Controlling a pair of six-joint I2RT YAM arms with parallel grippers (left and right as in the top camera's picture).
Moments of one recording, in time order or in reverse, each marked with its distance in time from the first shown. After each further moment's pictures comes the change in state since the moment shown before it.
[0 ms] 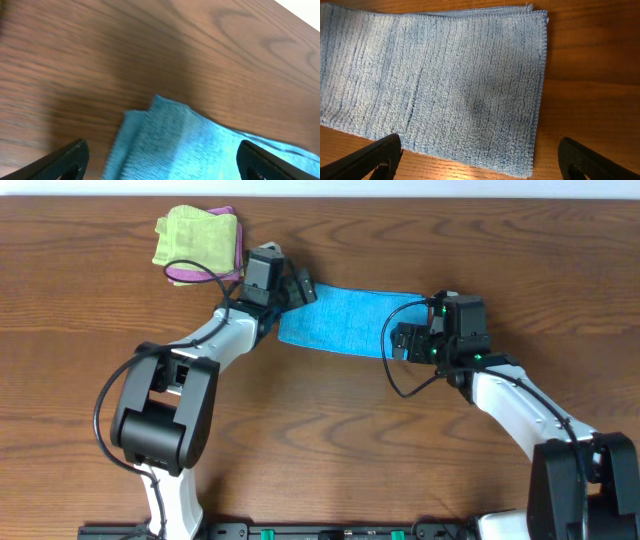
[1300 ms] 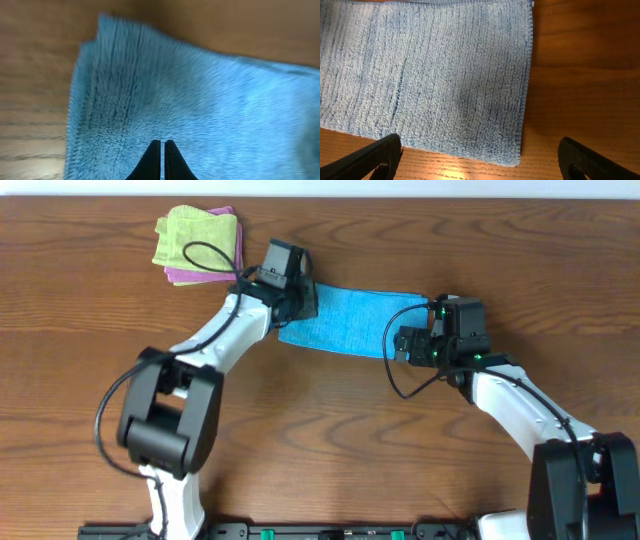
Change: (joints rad) left arm -0.071 0.020 0.167 -0.417 0.084 0.153; right arm 0.000 0.000 0.000 -0.043 0.039 0.000
